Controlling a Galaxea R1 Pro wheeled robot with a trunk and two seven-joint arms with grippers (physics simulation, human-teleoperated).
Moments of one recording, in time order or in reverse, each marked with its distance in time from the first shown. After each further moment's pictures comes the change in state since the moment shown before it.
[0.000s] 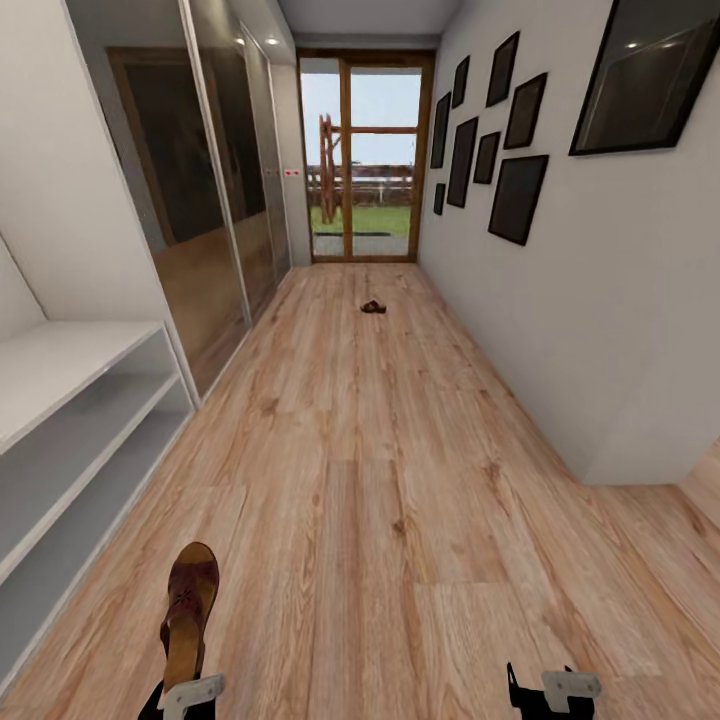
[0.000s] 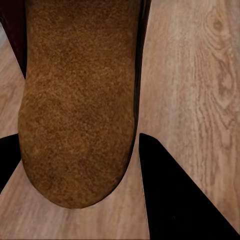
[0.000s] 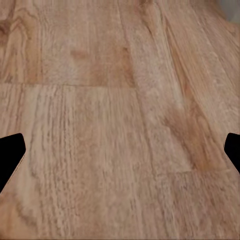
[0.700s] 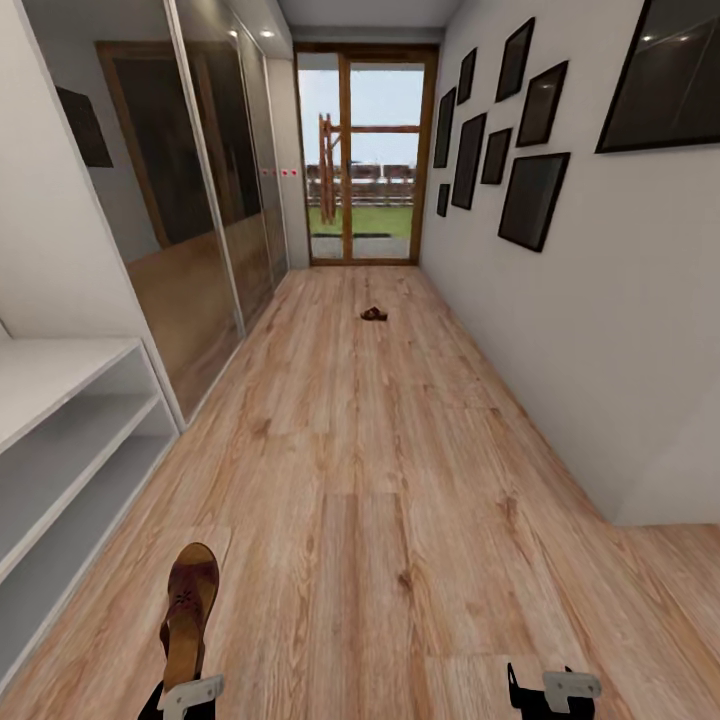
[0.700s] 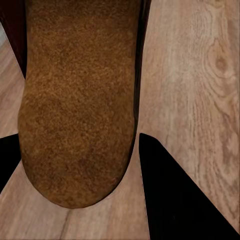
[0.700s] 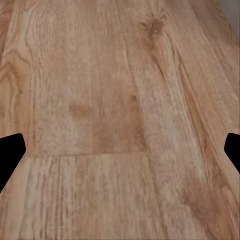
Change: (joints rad) left arm 0.000 0.000 0.000 0.001 0.000 0.000 0.000; right arm 0.000 0.000 0.000 0.001 0.001 0.001 -0.002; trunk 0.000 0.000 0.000
